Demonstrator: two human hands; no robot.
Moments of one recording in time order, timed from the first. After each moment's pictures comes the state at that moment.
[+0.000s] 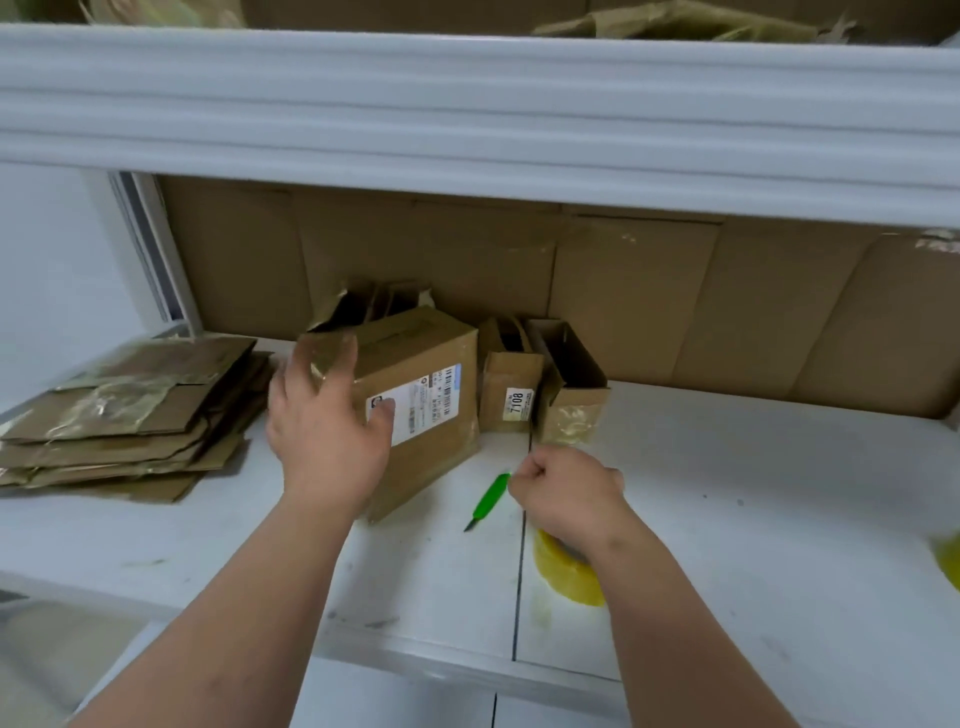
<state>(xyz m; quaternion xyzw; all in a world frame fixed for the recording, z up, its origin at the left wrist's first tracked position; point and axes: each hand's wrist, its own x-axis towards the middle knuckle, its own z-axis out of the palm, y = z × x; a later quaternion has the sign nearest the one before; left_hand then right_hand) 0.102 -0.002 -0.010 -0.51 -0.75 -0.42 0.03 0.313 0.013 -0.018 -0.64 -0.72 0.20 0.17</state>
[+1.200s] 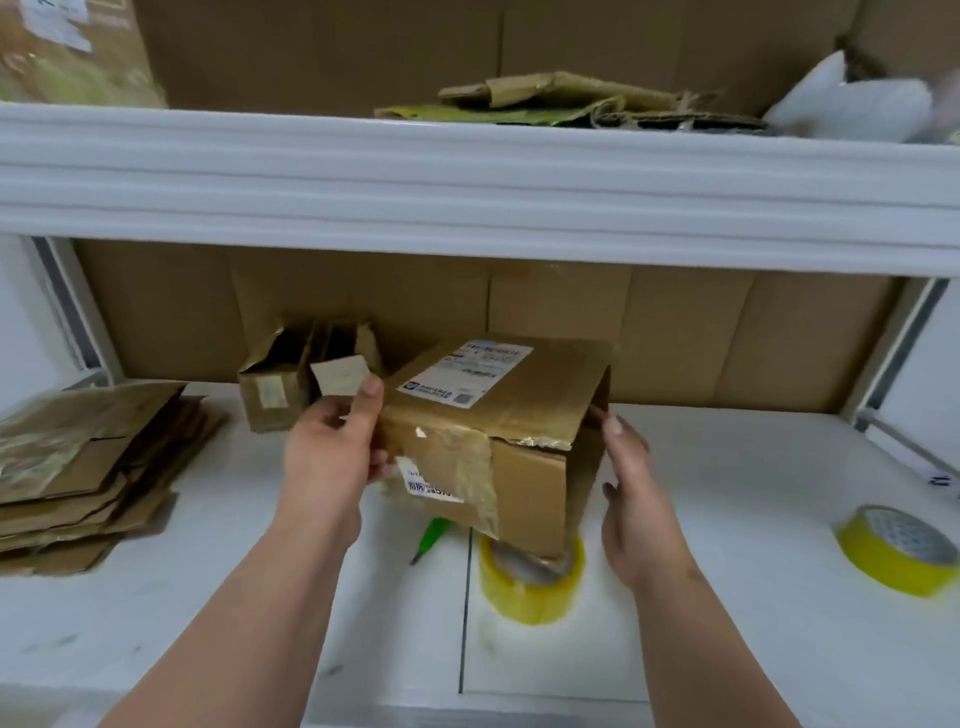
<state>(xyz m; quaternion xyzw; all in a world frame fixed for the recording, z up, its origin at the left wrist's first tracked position) 0.161 0.004 0.021 -0.35 -0.54 -0.67 -0.37 0.390 0.005 -0.019 -0.41 -0.44 0.48 0.64</state>
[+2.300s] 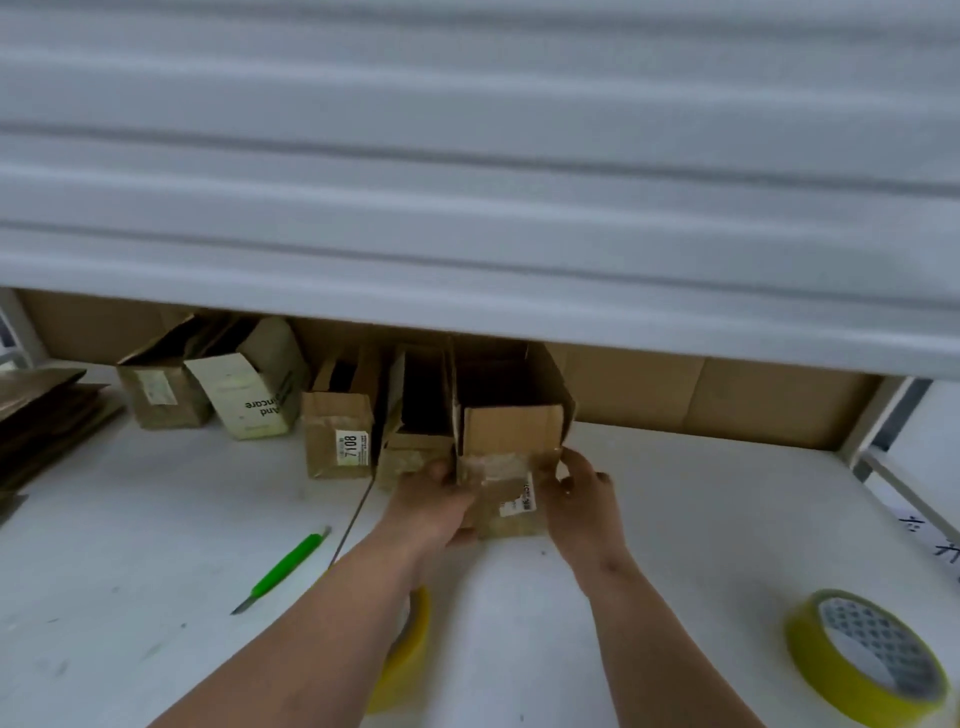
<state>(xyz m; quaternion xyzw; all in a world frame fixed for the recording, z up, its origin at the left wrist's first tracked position) 0.364 0.102 -0.039 -0.42 -0.62 -0.43 -0.50 0.521 0.130 -0.065 -0.66 -0.56 0.30 0.40</state>
